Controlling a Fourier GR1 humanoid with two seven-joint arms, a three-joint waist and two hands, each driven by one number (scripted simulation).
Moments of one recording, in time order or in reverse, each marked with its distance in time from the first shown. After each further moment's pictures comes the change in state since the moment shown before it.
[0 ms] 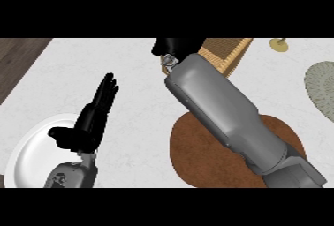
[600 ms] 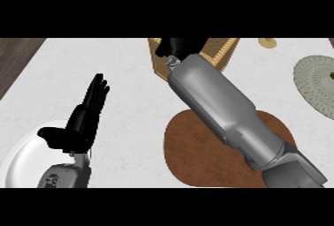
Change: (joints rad) left arm 0.016 0.017 0.043 0.001 0.011 0.010 -0.010; right arm -0.012 -0.001 0.017 0.116 -0.027 -0.067 0.000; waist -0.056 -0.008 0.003
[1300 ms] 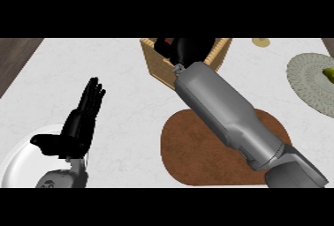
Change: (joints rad) left arm 0.044 0.001 0.007 -0.029 0.003 0.004 -0.012; right arm 0.040 -0.011 0.059 0.082 -0.099 -0.096 -0.014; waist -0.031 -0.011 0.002
